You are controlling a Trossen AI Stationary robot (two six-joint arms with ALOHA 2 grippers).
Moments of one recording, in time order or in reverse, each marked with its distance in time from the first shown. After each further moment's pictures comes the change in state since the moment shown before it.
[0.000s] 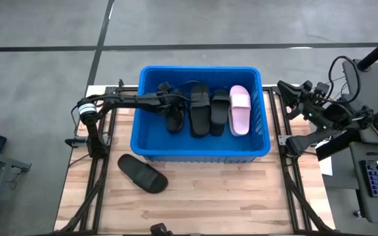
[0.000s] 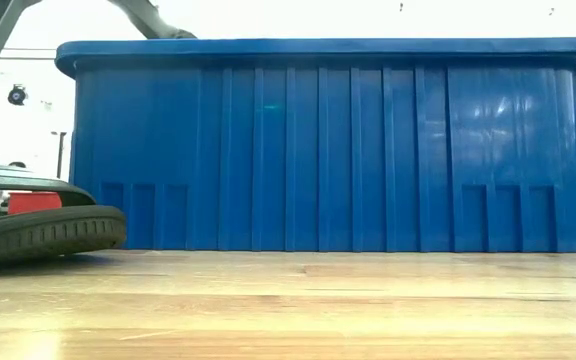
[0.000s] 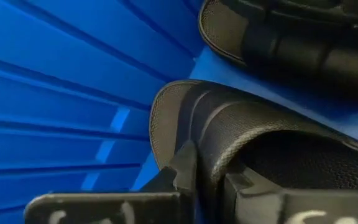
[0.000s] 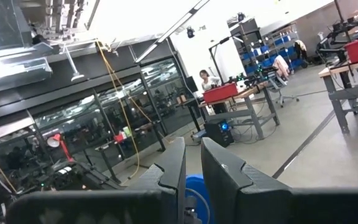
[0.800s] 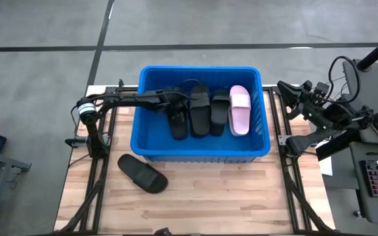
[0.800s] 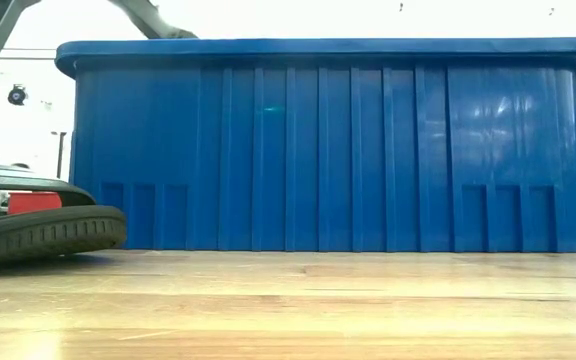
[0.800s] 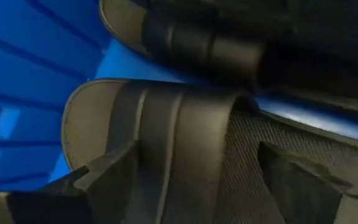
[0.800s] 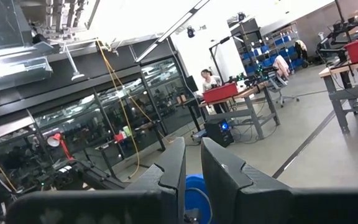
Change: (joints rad) left arm 0.010 -0.006 0.016 -0.101 0.350 -0.057; right arm 0.000 0.000 0.000 0.000 -0.001 -0.003
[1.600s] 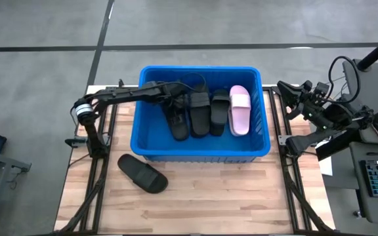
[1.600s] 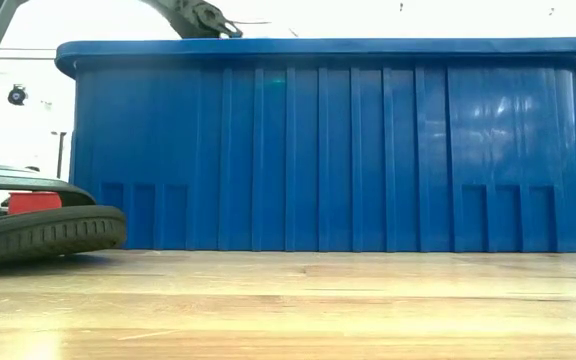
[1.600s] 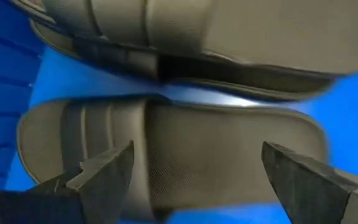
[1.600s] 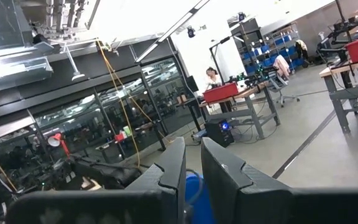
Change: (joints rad) left arm -0.011 -0.031 0.222 -0.379 0.229 0.030; right arm 0.000 0.000 0.000 0.000 -0.001 0.003
